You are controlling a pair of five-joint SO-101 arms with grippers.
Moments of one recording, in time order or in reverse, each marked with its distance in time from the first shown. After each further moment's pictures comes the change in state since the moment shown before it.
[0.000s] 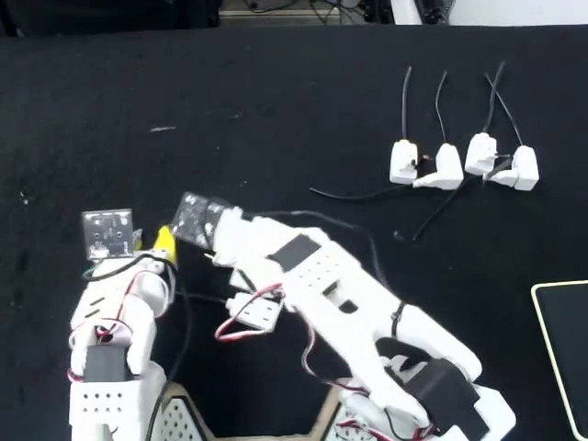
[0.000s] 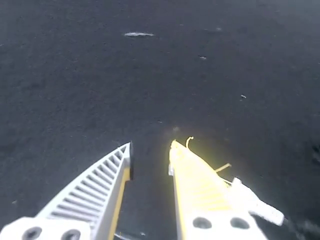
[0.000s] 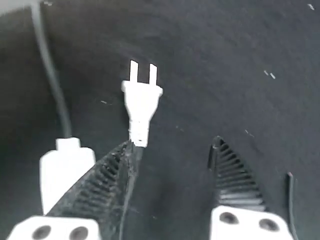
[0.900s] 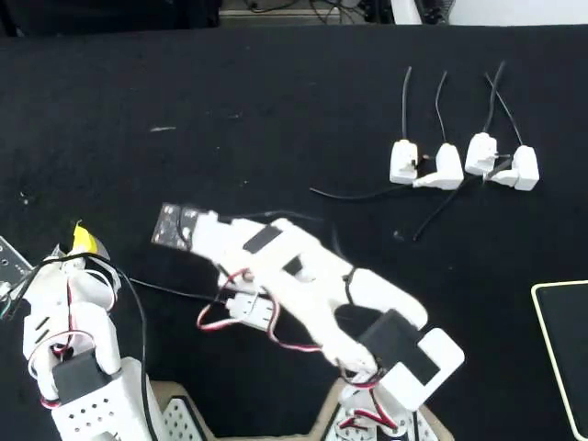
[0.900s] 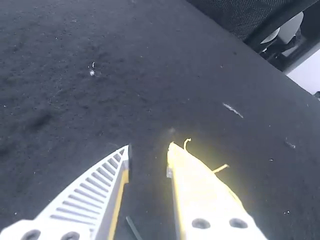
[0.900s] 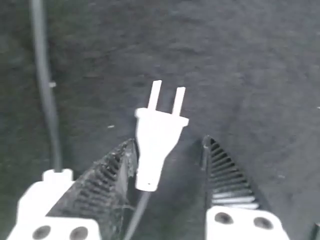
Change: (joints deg) left arm -21.4 0.0 -7.6 5.1 18.4; right arm 0.2 20.0 -9.9 -4.6 3.8
